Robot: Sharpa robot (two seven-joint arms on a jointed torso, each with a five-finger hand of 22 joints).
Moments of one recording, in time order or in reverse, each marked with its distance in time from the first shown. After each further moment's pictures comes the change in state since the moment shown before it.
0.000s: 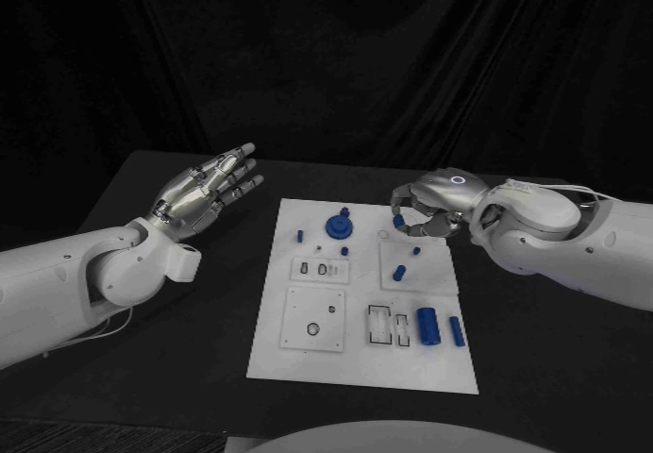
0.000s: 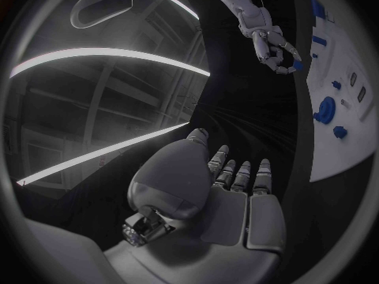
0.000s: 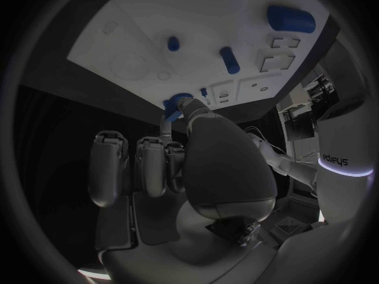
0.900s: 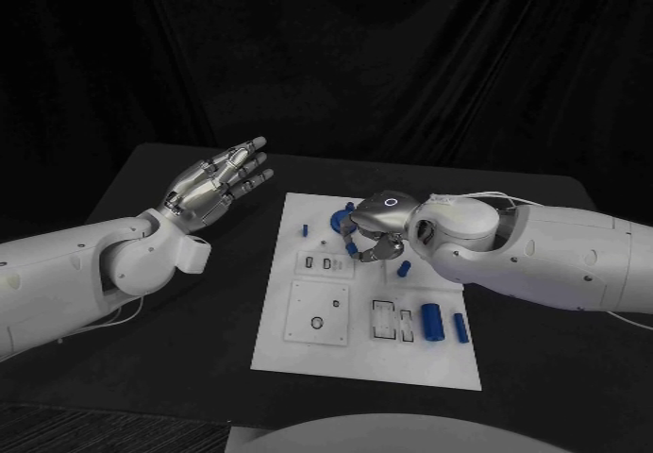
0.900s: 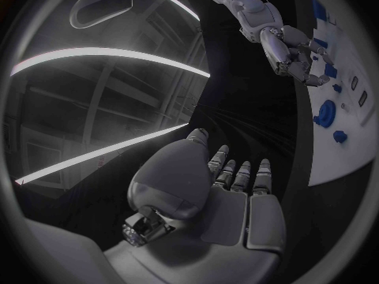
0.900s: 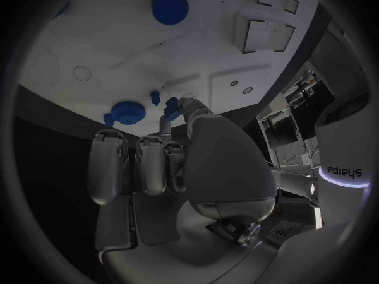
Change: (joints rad) left arm 0.000 0.017 0.000 -0.005 0.000 0.002 -0.007; left_hand 0.000 0.000 0.000 0.000 0.000 0.000 0.000 0.000 0.000 0.000 0.000 0.000 0.000 0.000 0.000 0.000 -0.001 0.000 0.000 0.000 0.000 0.000; right arm -0.046 0.232 -0.001 -0.045 -0.029 0.169 -0.043; right_hand -0.010 -0.001 0.011 -0.011 -0.039 0.011 0.011 -0.029 -0.018 0.000 0.000 0.000 0.000 0.000 0.007 -0.019 0.000 0.000 -0.004 0.004 -0.026 0.001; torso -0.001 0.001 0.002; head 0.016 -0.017
